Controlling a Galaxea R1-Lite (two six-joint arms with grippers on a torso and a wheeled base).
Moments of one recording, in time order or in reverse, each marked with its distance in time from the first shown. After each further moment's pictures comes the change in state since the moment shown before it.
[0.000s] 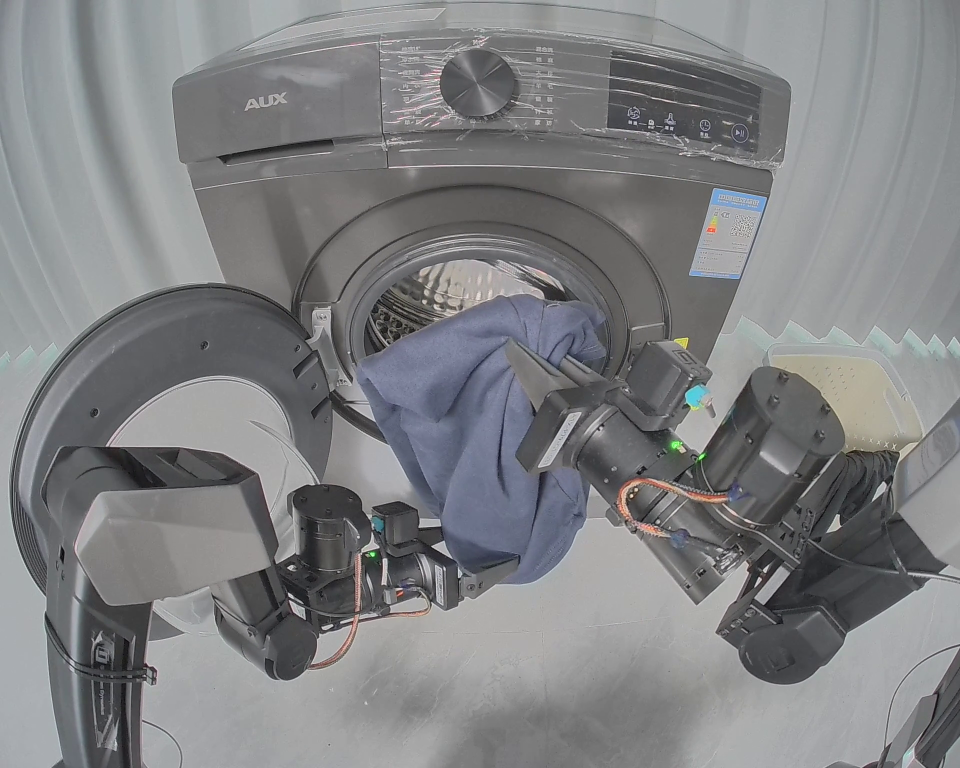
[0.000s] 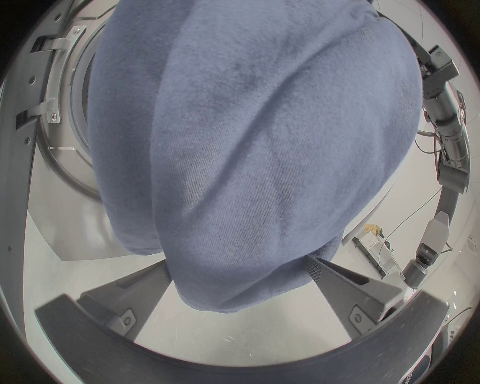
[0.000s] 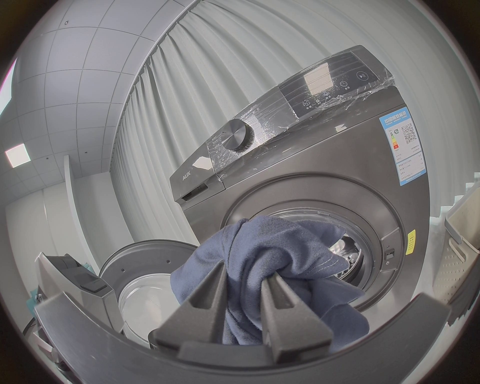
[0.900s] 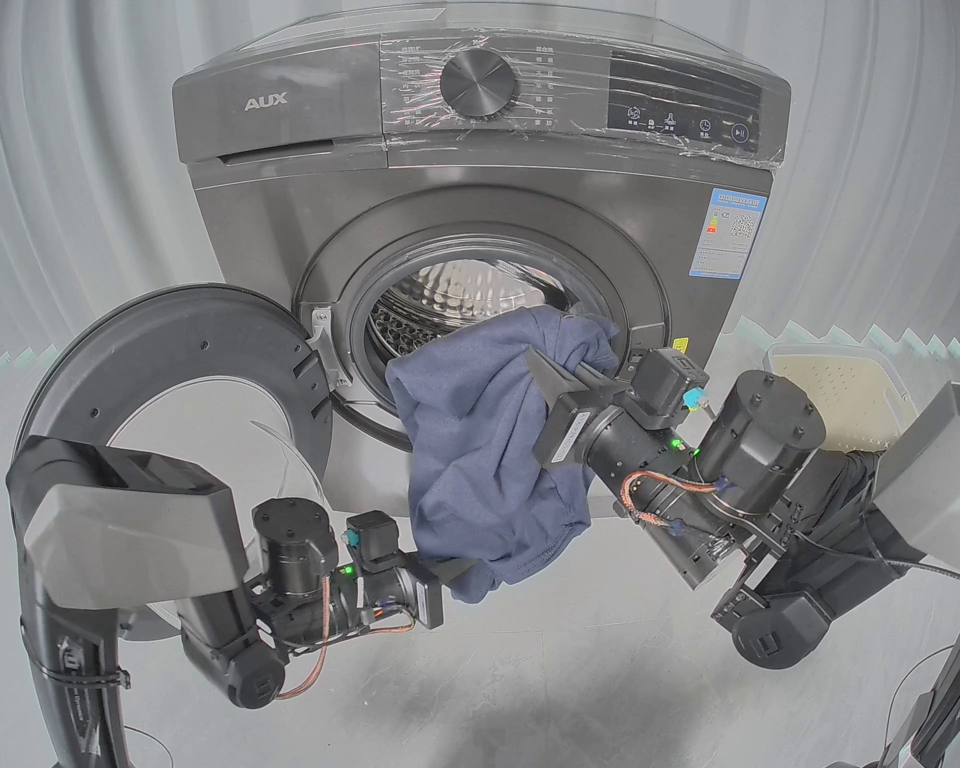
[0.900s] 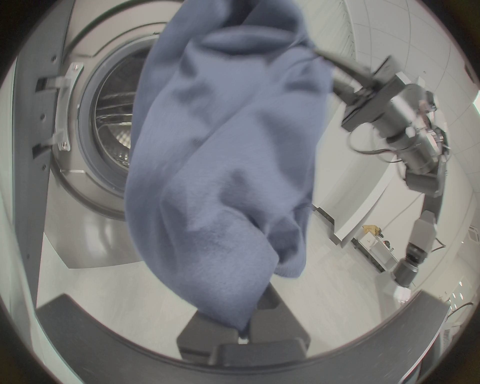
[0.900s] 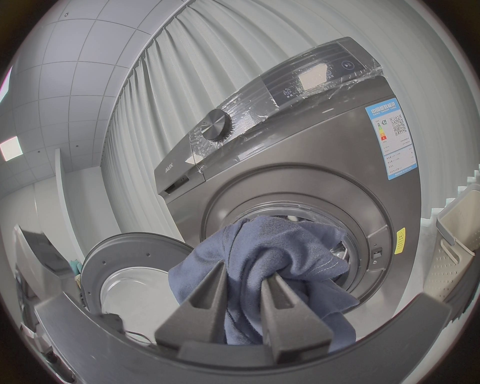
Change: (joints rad) left arm -0.026 -0.094 0.191 -0.160 0.025 0.009; right arm -0.060 0.041 0.001 -0.010 0.002 -0.001
